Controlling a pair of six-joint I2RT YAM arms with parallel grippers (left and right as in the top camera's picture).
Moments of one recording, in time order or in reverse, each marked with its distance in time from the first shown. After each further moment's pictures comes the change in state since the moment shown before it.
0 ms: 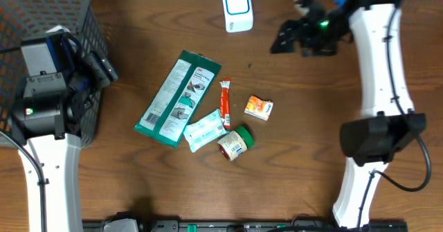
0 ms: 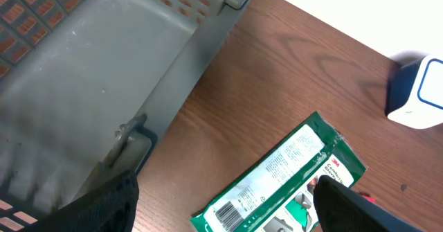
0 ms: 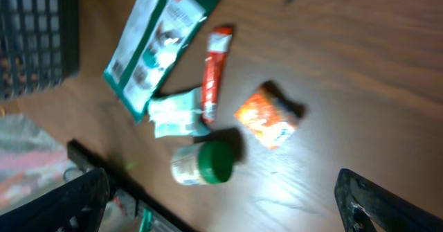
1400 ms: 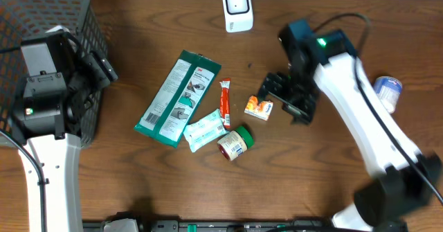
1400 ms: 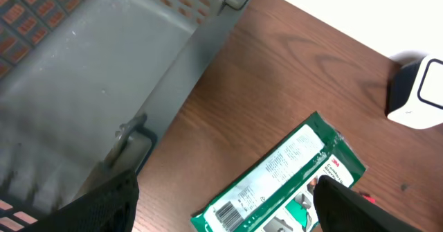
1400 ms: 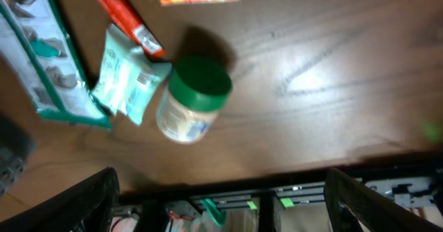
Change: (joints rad) left arm 0.000 0.000 0.000 0.000 0.000 0.000; right arm 0.229 -0.470 -0.806 0.228 0.240 0.889
